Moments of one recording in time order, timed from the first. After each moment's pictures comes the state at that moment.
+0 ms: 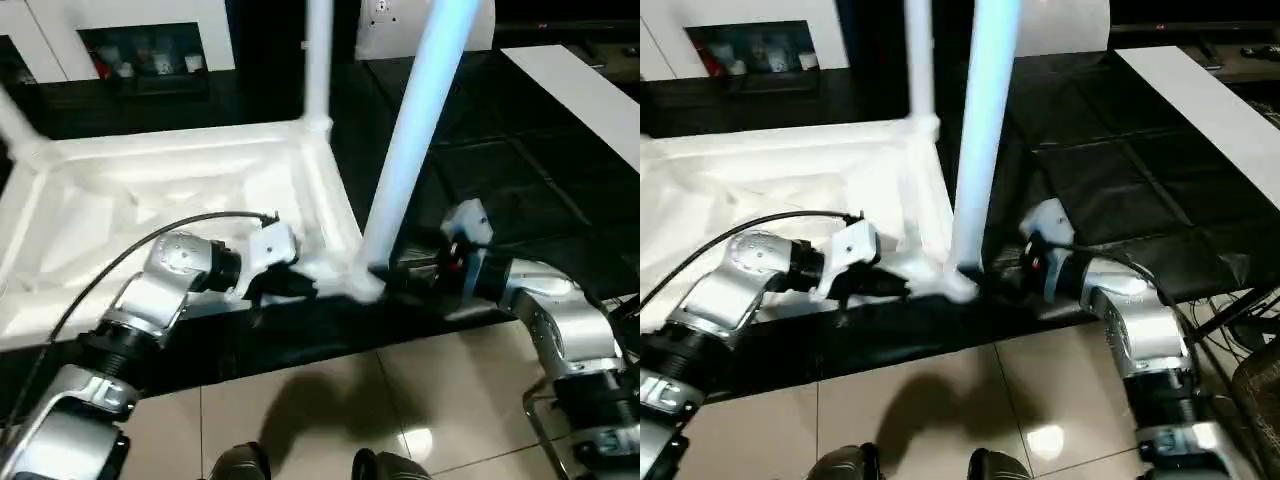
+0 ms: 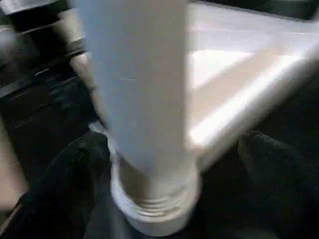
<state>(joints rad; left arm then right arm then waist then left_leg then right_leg) -0.59 0.46 -0.31 0.41 0.00 0.13 -1.27 -0.41 -0.42 0.07 0.25 0.24 0.24 1.11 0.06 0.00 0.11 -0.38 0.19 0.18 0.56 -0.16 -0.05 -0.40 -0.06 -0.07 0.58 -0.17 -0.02</state>
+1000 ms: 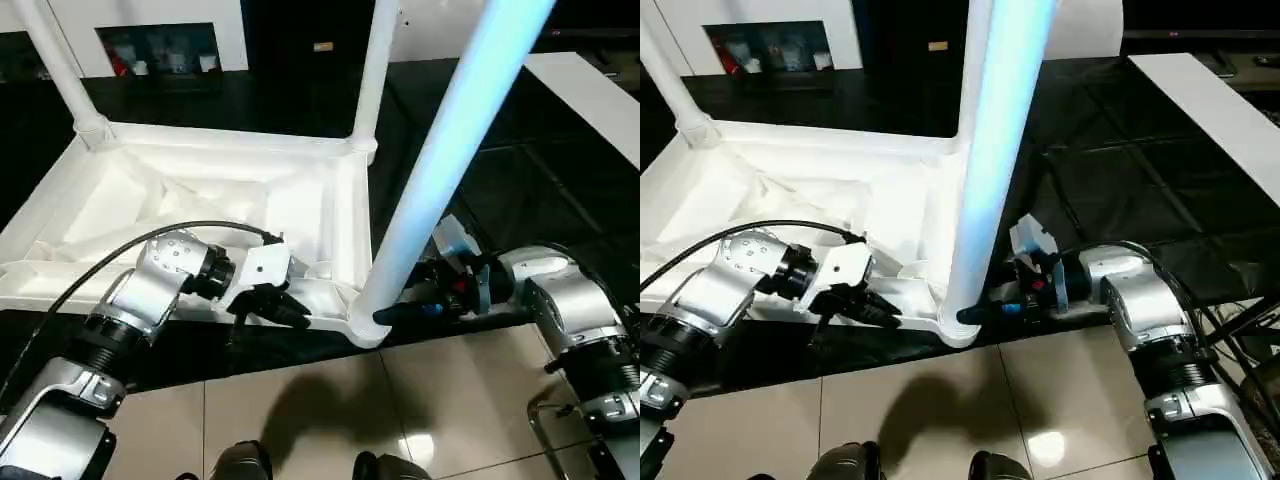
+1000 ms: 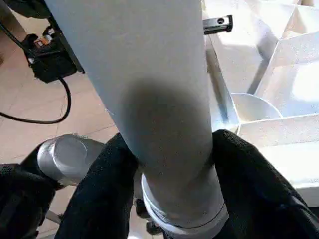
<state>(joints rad) -0.61 0.51 -0.37 0.44 -0.02 0.02 -1.46 -0.53 -0.49 0.19 0.40 0.29 0.23 1.52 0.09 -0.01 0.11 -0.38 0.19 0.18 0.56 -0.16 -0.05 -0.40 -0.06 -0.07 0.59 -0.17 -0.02</state>
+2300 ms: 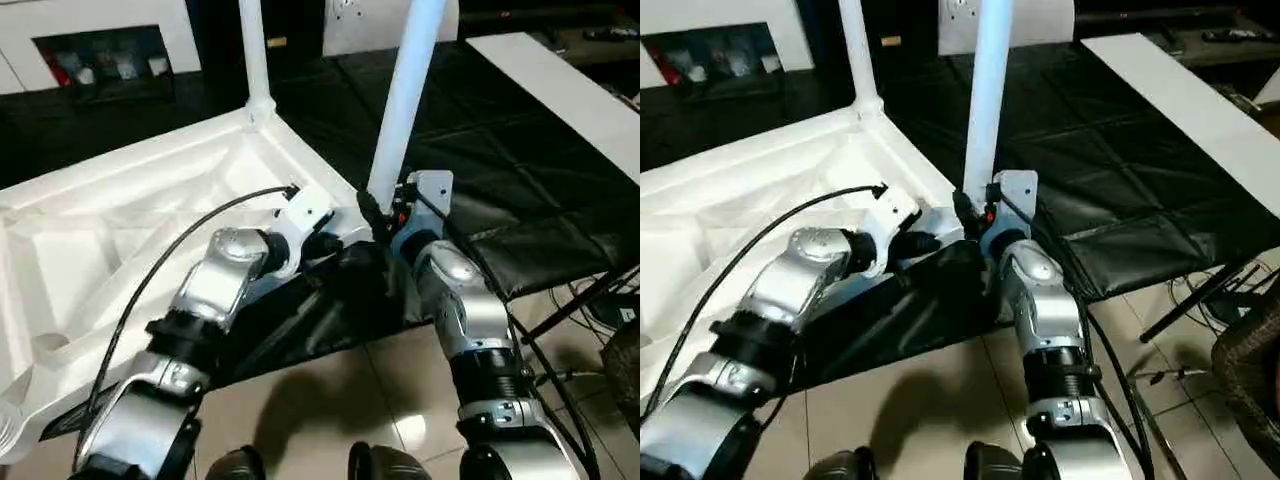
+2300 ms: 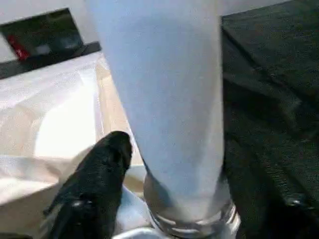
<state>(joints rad) -0.67 0.18 -0.22 0.44 0.07 0.41 -0.79 -0.53 0.04 -0.09 0.39 0.10 0.23 0.28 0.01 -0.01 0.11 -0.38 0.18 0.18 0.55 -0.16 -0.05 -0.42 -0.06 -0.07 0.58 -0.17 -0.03</state>
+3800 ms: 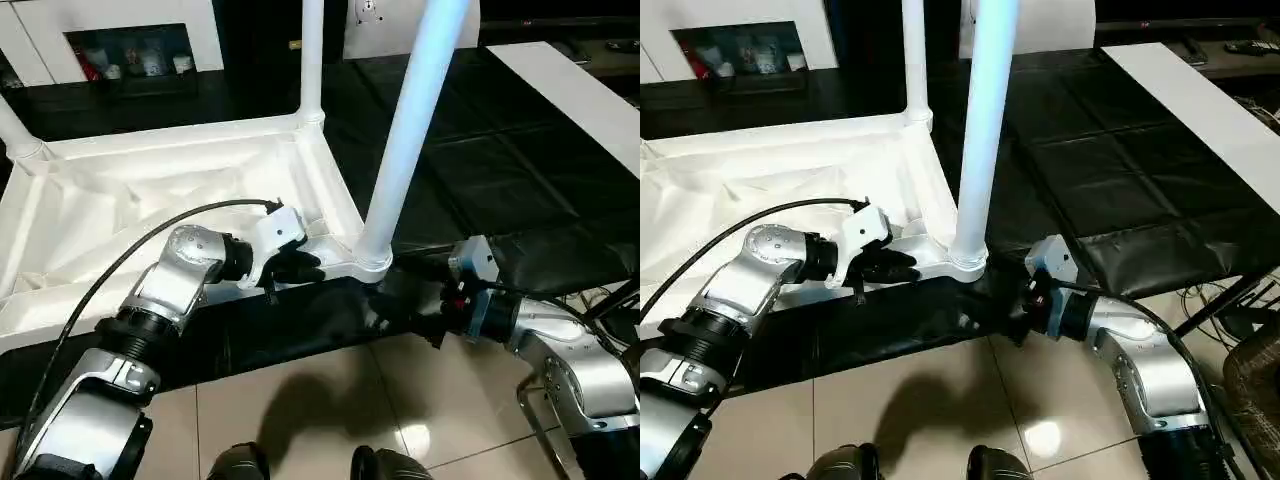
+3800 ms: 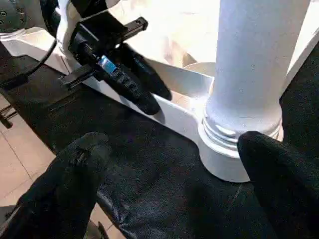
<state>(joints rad) -0.66 0.38 -0.29 0.53 0.01 0.18 -1.11 -0.19 -0.41 0.04 0.00 0.30 0.34 0.96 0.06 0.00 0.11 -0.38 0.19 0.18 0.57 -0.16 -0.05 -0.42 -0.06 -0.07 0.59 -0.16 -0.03</state>
